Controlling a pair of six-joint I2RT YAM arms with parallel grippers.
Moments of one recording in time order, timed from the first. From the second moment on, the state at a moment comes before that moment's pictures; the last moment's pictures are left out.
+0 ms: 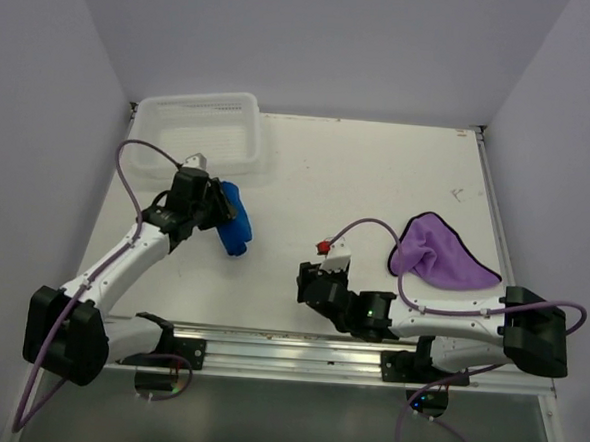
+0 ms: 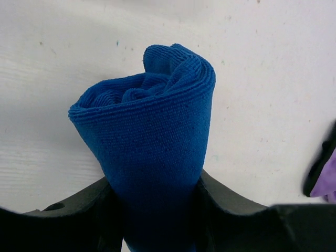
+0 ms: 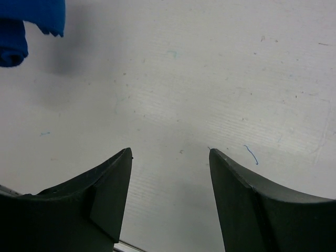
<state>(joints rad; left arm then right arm) -0.35 1.18 0.78 -0.36 -0.05 -0.69 1.33 1.24 0.60 -0.07 0.79 0.79</state>
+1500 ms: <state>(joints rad) 0.09 2.21 1.88 -0.41 0.14 -0.77 1.14 1.39 0.62 -0.09 0.53 0.74</state>
